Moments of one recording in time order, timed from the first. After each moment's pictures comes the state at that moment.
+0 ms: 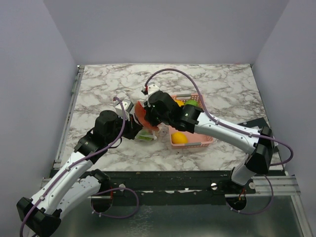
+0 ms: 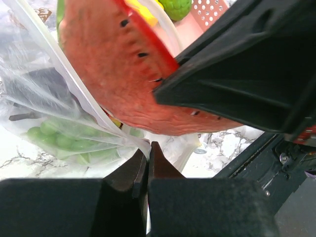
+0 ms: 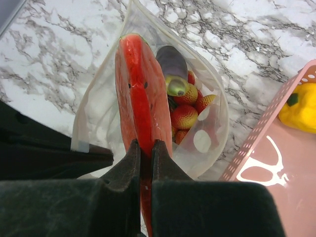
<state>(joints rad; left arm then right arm) -0.57 0.75 0.73 -0.39 0.19 -0.32 1.07 1.62 1.53 -0.51 0.25 0.32</state>
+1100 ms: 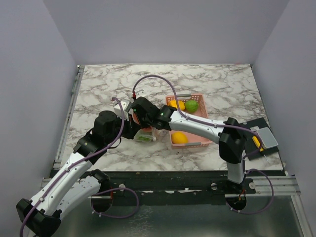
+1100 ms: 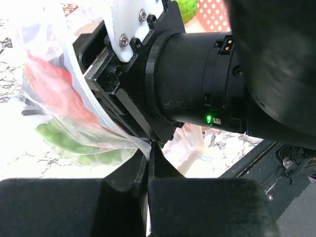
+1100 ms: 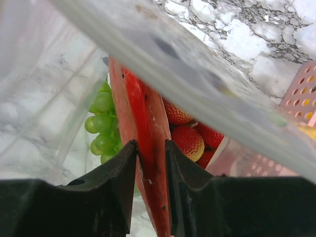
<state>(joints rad) -0.57 0.74 0.73 -0.40 0.17 -0.32 1.07 1.95 1.66 -0.53 0.34 0.38</state>
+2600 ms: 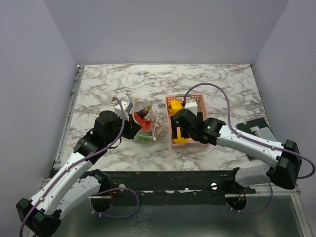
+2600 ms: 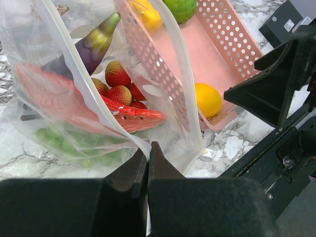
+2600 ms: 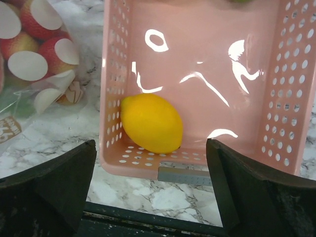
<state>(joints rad) -0.57 0.74 0.73 -0.40 0.17 -0.32 0.98 1.32 1.09 -0.70 0.50 0.65</state>
